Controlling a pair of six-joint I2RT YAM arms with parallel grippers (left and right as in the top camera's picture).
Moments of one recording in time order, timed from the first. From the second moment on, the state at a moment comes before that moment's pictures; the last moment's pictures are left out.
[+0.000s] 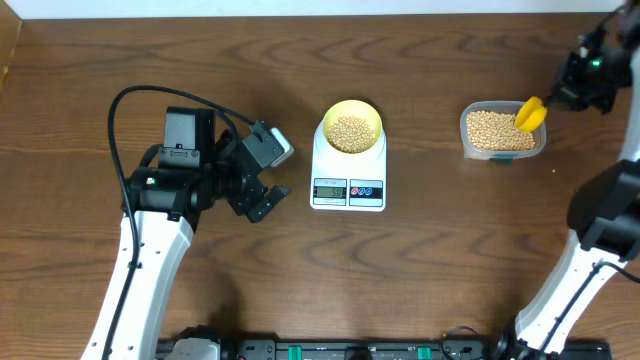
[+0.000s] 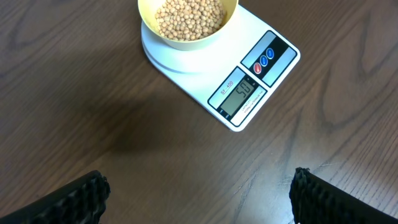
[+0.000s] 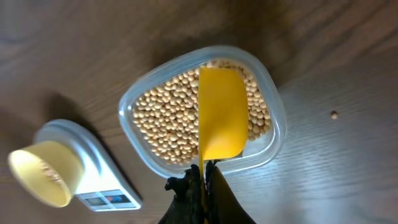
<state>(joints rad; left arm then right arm) -0.11 1.25 1.10 -0.89 0.44 0.72 -0.34 2.25 2.31 -1.55 -0.36 0.15</state>
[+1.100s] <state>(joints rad) -0.11 1.25 1.10 -0.89 0.44 0.72 -0.42 2.25 2.14 -1.60 -0.41 0.02</state>
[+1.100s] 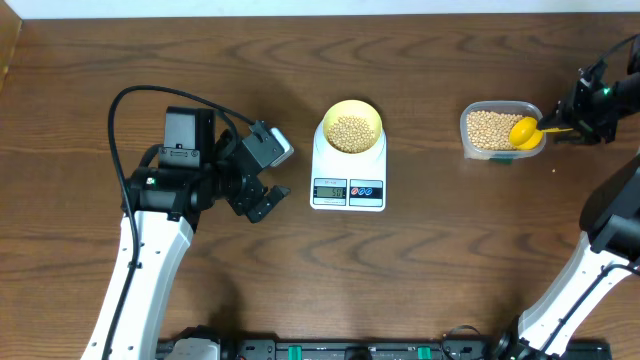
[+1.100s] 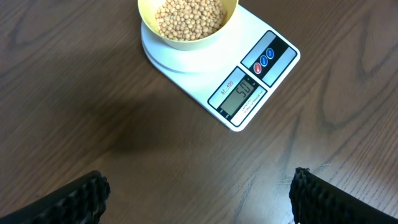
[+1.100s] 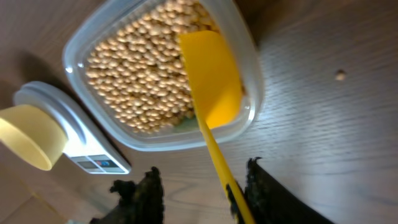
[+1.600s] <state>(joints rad) -0.11 1.25 1.10 -0.89 0.44 0.72 -0.45 2.25 2.14 -1.70 -0.20 0.02</state>
